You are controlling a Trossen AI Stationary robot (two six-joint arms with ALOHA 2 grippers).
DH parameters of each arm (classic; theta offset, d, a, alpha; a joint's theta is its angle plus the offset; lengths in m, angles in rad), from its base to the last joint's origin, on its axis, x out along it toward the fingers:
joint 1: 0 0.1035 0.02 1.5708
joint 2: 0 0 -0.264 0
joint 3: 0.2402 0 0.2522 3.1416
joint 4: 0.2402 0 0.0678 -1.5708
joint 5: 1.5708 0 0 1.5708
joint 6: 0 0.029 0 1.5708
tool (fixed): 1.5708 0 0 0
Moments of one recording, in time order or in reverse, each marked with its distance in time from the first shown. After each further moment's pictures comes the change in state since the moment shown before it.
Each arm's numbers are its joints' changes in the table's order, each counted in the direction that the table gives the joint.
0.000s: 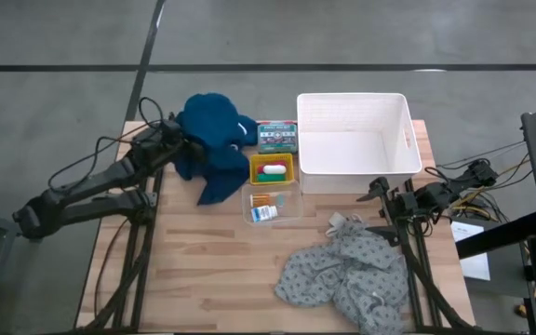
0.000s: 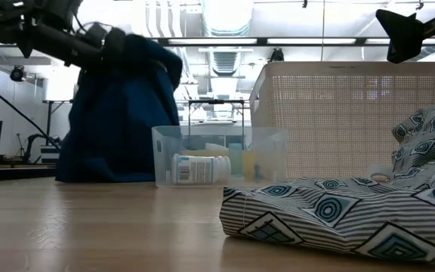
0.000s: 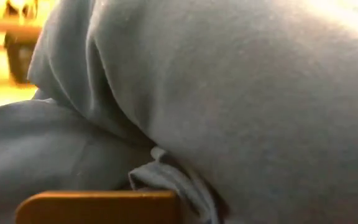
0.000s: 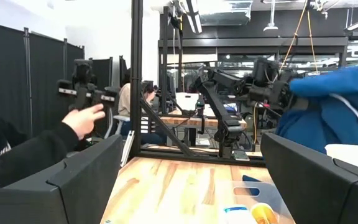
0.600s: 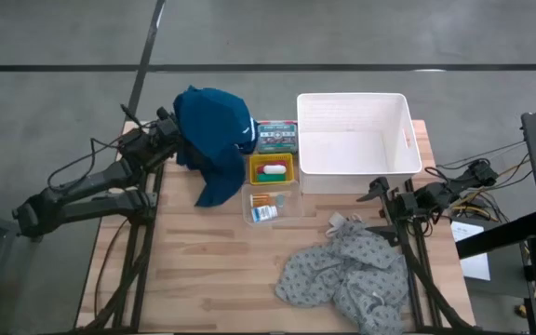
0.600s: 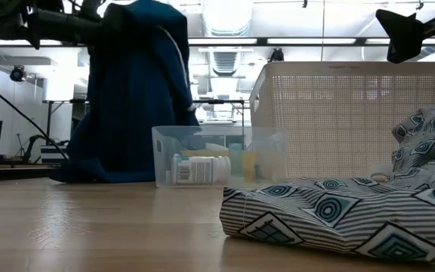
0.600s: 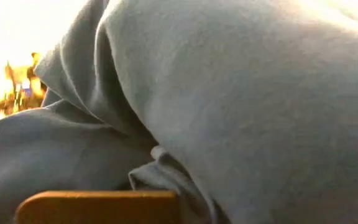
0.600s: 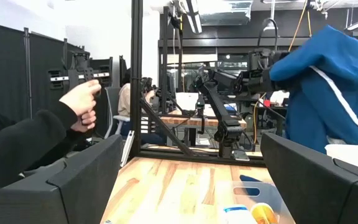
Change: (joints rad) left arm -0.049 0.002 0.022 -0.284 0.072 0.355; right arm 0.000 0.000 0.000 0.000 0.000 0.000
